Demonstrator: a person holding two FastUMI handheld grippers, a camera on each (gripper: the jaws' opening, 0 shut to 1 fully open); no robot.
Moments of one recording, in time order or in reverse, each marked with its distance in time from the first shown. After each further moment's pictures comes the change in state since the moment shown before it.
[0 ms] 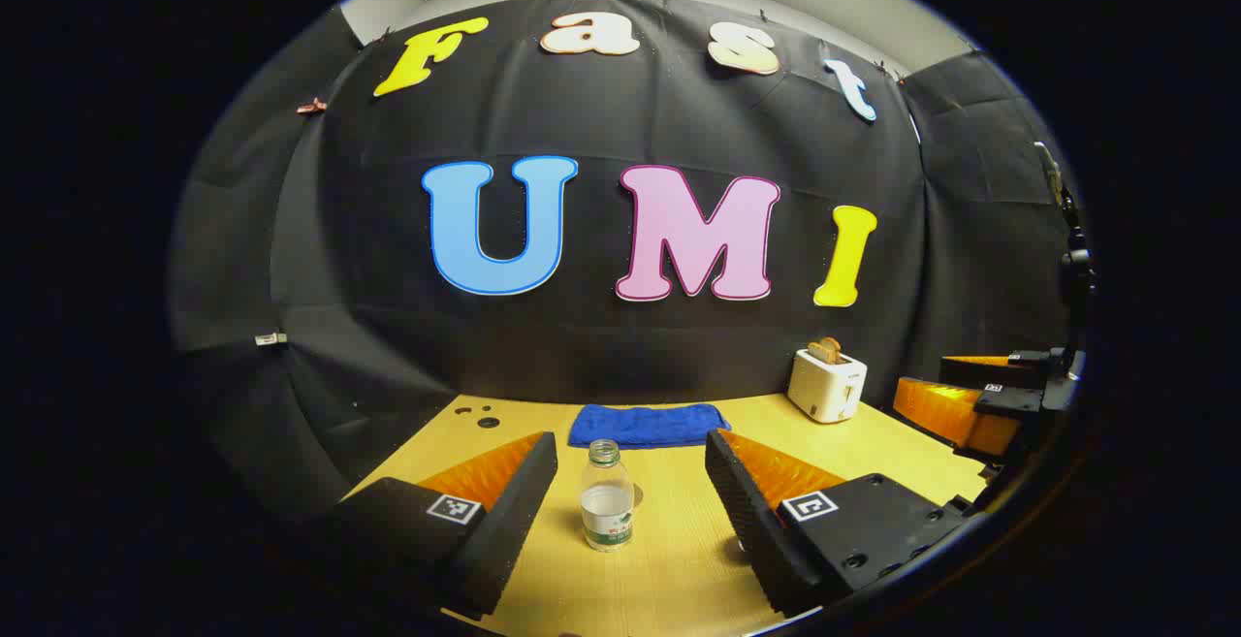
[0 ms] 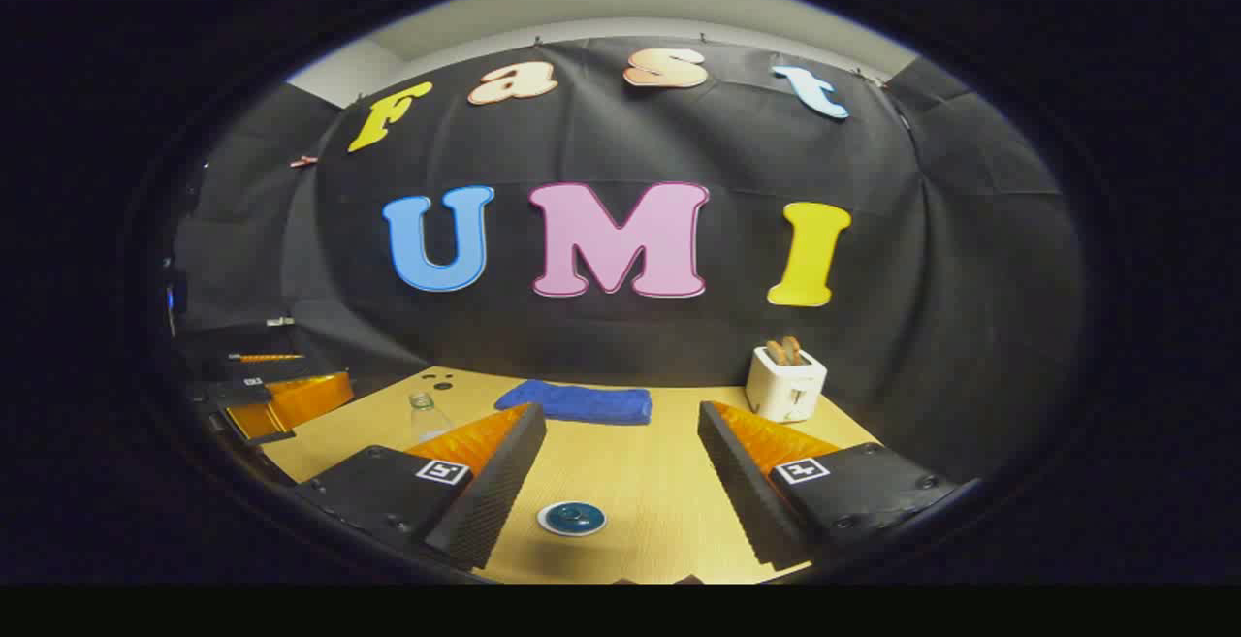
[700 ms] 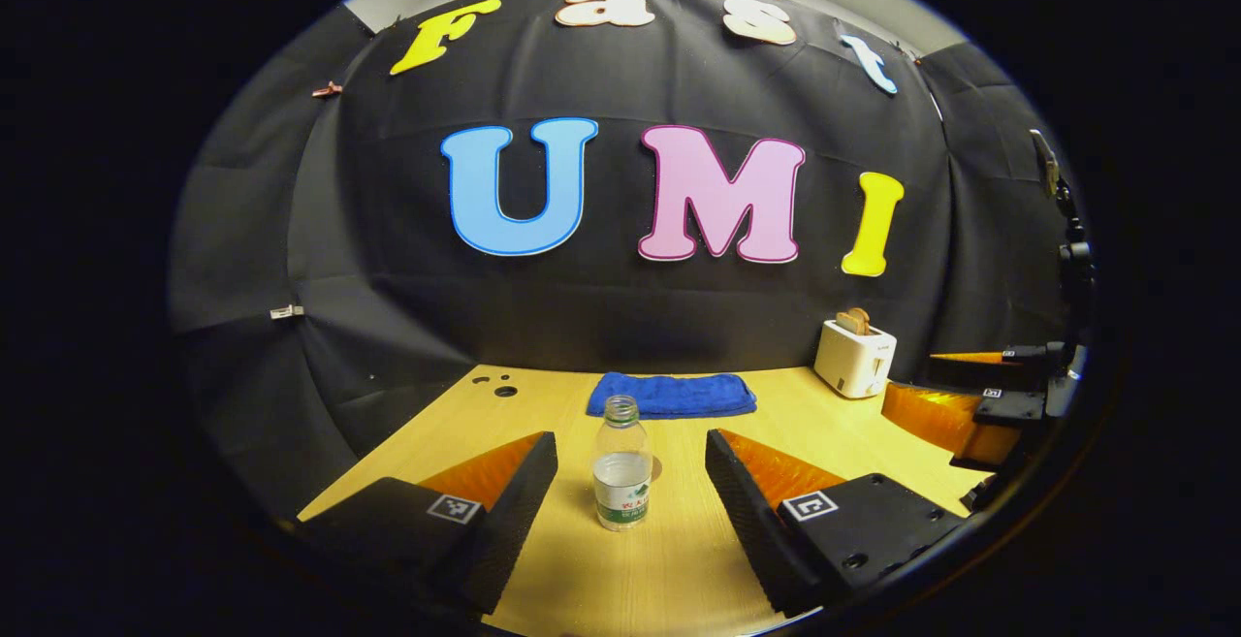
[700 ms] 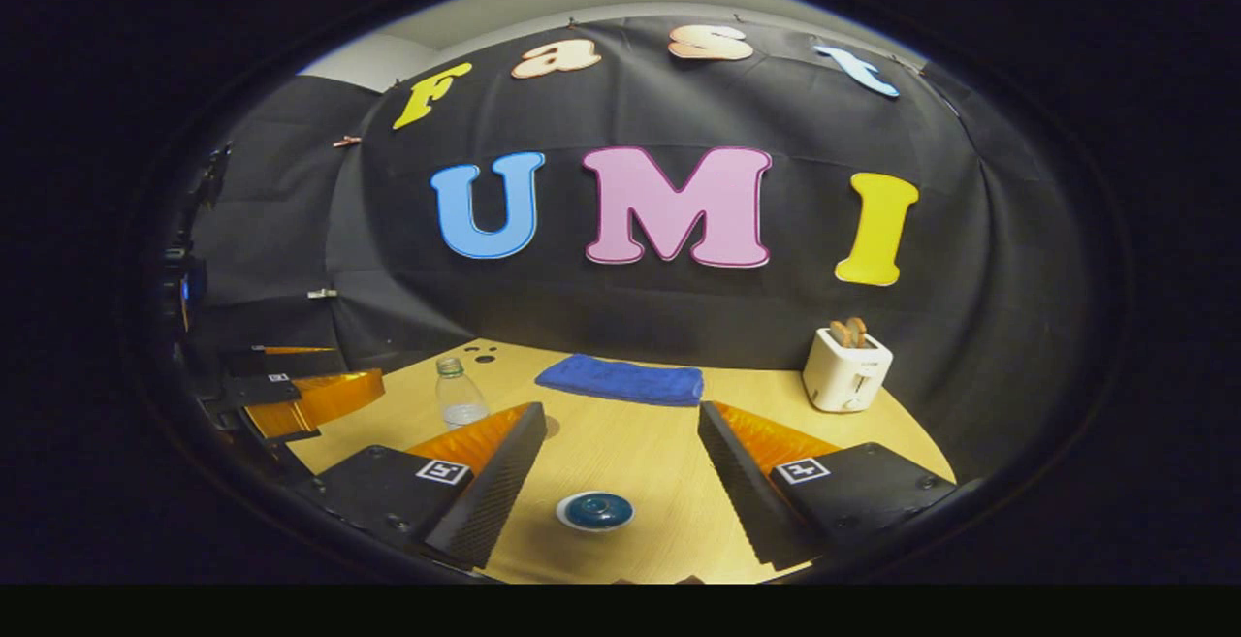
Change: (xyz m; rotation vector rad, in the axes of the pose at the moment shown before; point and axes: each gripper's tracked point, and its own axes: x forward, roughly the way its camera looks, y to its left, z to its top) left arm 0.010 0.012 -0.050 -0.022 0.083 0.068; right arm 0.031 0.029 -0.052 -0.018 0.095 0.146
